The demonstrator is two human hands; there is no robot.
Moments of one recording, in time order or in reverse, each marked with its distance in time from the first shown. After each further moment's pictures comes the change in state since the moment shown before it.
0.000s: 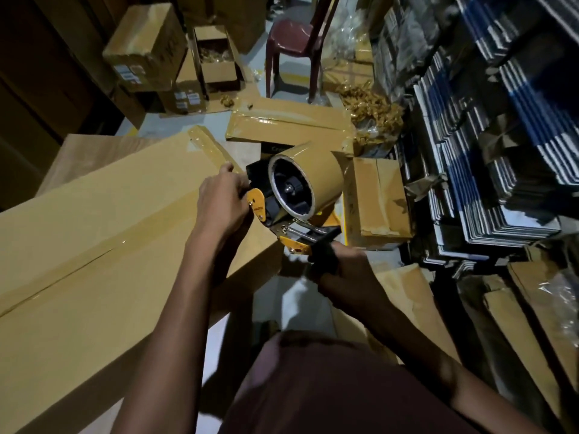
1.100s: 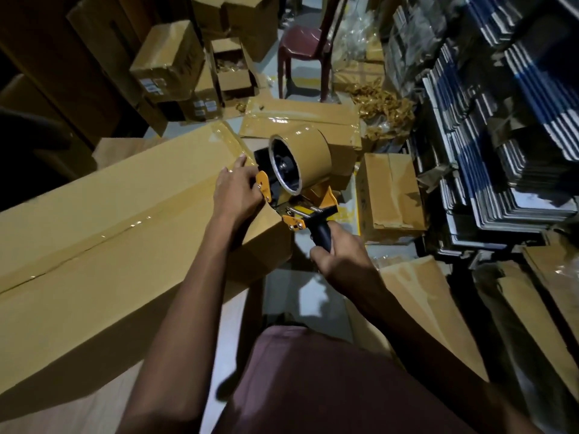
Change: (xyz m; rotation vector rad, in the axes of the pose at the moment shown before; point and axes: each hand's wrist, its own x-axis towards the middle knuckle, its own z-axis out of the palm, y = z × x) left_hand -0.027 0.012 0.012 0.047 -0.004 -0.082; right_hand -0.030 -0.009 0.004 -0.033 -0.013 0.100
